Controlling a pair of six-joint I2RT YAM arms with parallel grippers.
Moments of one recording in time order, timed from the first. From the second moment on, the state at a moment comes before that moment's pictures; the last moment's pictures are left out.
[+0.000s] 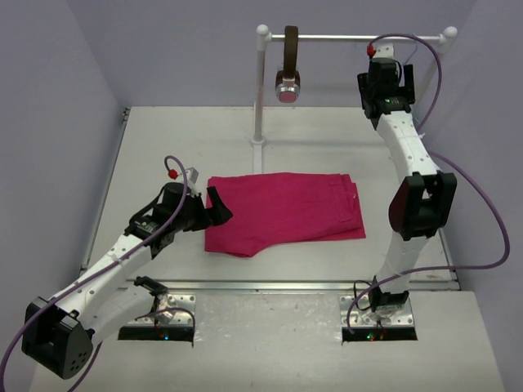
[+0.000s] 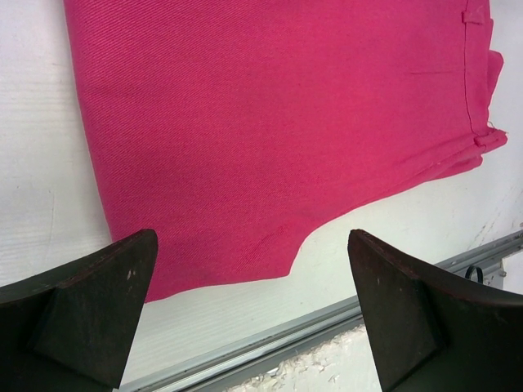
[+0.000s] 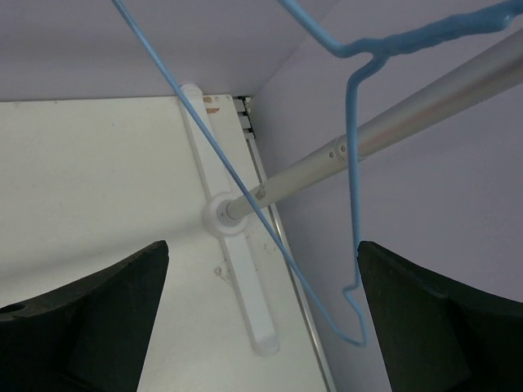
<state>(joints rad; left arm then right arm) -0.41 0.89 0.59 -0.38 0.09 -0.65 0.06 1.94 1.82 -0.30 0.63 -0.30</state>
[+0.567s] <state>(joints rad) -0.43 0.89 0.57 -0.38 0.09 -0.65 0.05 1.96 1.83 -0.27 0.63 -0.36</state>
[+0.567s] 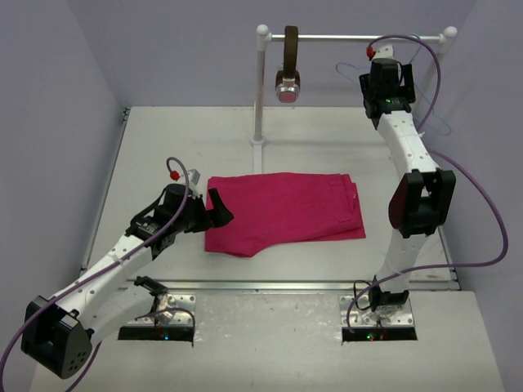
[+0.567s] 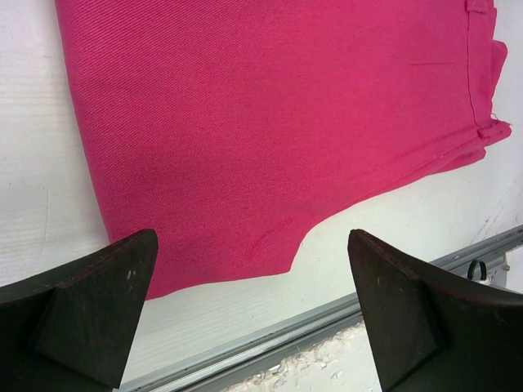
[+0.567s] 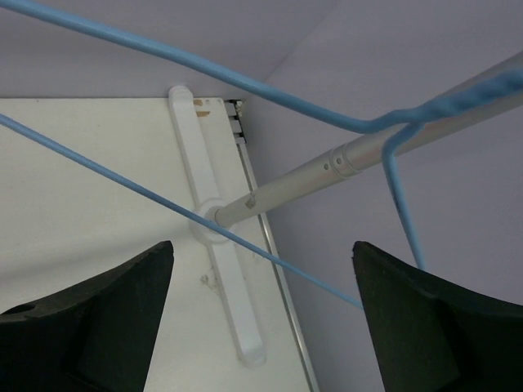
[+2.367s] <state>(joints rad) -0.48 0.85 0.55 -0.36 0.10 -0.65 0.07 1.81 1.61 -0.33 0.60 -0.02</state>
